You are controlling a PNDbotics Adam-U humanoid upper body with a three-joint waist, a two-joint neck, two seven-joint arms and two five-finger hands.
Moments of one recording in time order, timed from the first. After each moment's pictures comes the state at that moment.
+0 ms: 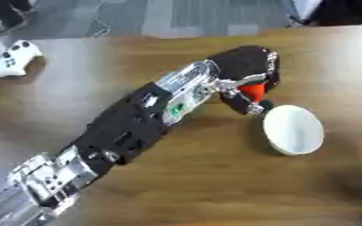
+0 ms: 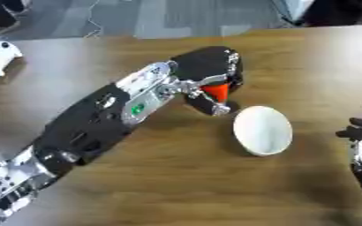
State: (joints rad) left arm -0.84 0.37 -0.51 -1.35 -0.84 -0.32 -0.10; right arm -0.25 -0.25 0.07 -1.51 -0.03 -0.32 0.04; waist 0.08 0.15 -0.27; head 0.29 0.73
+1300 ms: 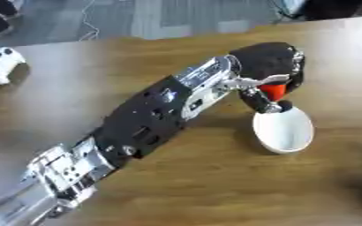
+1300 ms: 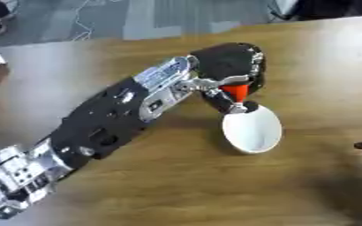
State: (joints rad) left arm -0.91 0.35 -0.51 -1.31 -0.90 -0.35 -0.10; right arm -0.25 -0.27 0.05 -1.50 -0.03 -0.31 0.00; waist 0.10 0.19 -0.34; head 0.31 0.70
